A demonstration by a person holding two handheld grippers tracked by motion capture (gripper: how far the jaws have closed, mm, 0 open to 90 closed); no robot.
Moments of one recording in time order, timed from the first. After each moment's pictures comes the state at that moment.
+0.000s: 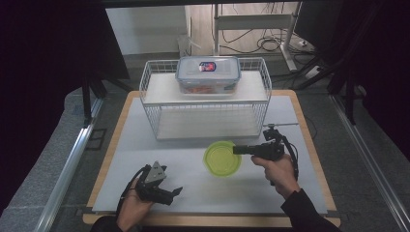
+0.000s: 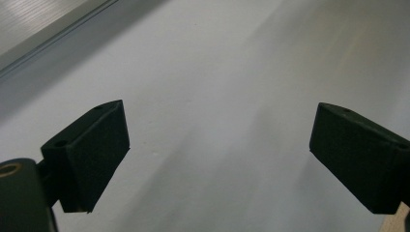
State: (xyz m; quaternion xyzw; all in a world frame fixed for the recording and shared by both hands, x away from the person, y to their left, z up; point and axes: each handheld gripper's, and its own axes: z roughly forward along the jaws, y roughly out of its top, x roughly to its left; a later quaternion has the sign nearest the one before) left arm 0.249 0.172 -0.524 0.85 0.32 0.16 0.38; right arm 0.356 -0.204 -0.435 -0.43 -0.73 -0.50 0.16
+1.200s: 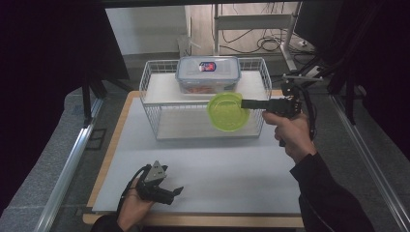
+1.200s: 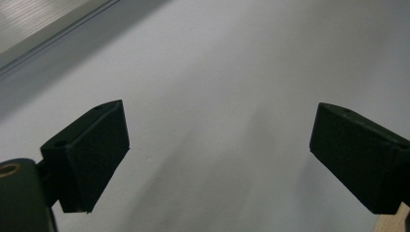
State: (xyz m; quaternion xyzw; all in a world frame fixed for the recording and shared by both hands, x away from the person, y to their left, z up) left arm 0.251 0.171 -0.523 0.85 0.33 0.16 0.39; right arm 0.393 -0.211 -0.311 -0.43 -0.69 -0.57 0.13
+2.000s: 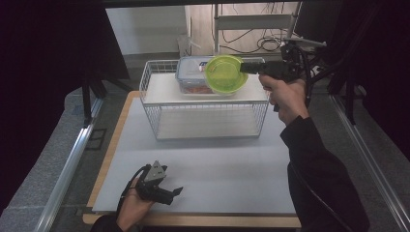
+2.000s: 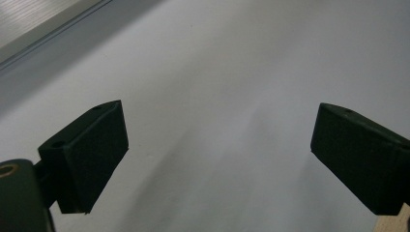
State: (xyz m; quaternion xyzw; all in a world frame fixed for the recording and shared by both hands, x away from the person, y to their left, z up) left arm 0.251 0.172 -0.524 0.85 0.33 0.15 0.39; right arm 0.442 -0.196 -0.251 -0.46 -0.66 -0.58 0.08
